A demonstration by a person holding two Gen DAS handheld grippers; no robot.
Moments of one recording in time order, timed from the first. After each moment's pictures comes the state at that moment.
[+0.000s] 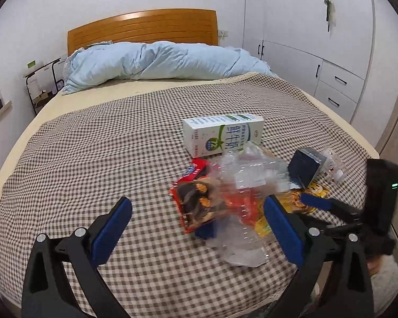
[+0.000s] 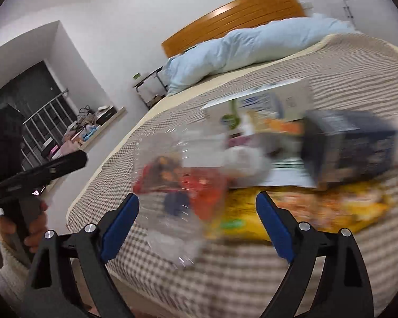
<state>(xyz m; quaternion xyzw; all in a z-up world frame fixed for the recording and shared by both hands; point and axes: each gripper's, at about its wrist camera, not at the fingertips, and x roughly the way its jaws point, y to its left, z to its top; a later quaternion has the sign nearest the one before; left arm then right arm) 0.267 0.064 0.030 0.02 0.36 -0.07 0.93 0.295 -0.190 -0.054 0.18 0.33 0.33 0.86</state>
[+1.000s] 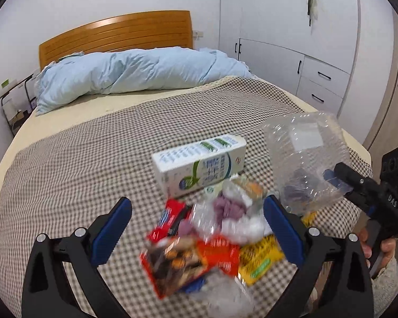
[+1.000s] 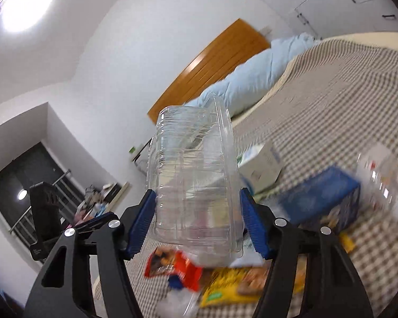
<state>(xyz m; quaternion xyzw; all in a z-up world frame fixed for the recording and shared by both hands) 0.364 0.013 0.051 0.05 0.35 -0.13 0.93 0.330 -0.293 -0.020 0.35 0.22 0.27 0.87</state>
